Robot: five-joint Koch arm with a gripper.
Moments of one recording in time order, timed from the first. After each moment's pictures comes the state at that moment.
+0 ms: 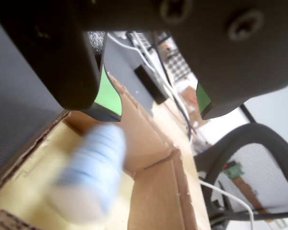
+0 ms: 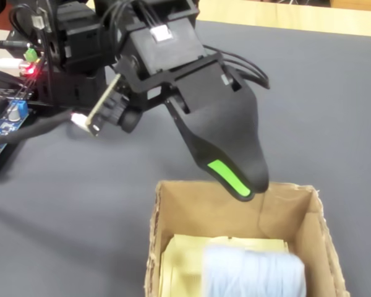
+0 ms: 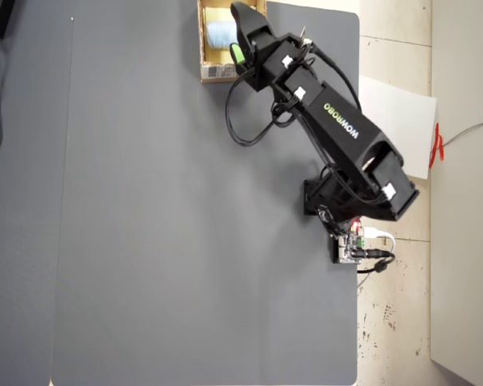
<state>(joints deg) 49.1 96.2 120.4 7.0 71.9</state>
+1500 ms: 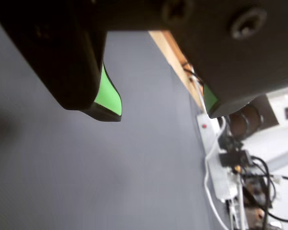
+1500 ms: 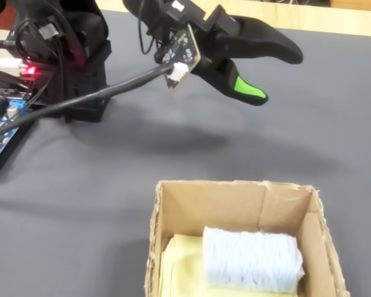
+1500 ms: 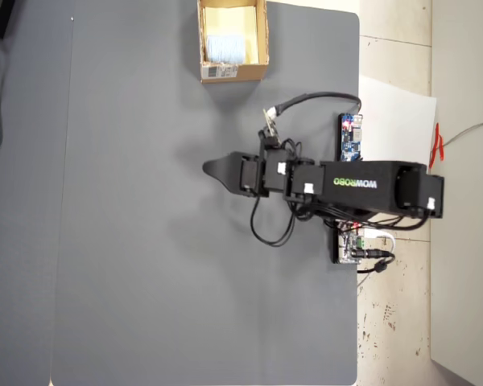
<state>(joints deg) 6.4 117.0 155.3 -9.1 92.0</state>
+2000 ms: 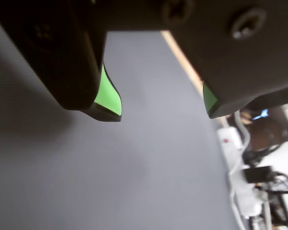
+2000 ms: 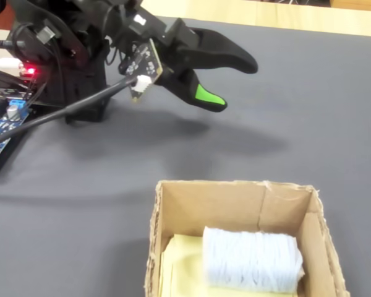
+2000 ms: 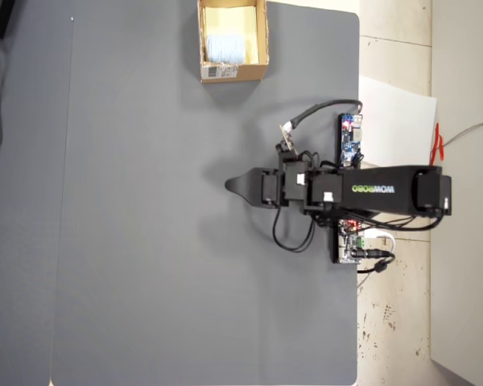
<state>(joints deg) 3.0 130.4 172.9 -10.1 92.0</state>
